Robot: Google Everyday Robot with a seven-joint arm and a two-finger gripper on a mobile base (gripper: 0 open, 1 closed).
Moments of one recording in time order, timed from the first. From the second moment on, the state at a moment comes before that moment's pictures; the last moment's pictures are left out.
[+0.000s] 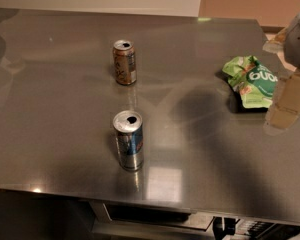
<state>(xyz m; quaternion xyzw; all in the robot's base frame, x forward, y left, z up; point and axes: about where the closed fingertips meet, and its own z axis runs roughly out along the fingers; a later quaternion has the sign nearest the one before) 0.438 -0.217 0.976 -0.60 0.78 -0.03 0.16</state>
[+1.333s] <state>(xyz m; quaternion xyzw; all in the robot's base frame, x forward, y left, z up) 0.521 -0.137 0.964 -0.62 0.75 0.04 0.22</state>
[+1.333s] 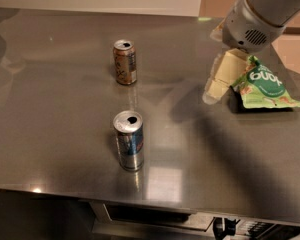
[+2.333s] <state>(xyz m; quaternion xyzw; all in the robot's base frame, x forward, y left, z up) 0.608 -0.023 0.943 -0.63 0.73 0.10 0.25</state>
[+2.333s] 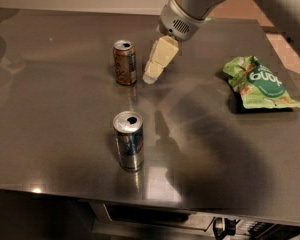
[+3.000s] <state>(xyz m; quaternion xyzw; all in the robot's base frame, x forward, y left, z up) 0.649 0.021 0.923 -0.60 0.75 0.15 0.24</state>
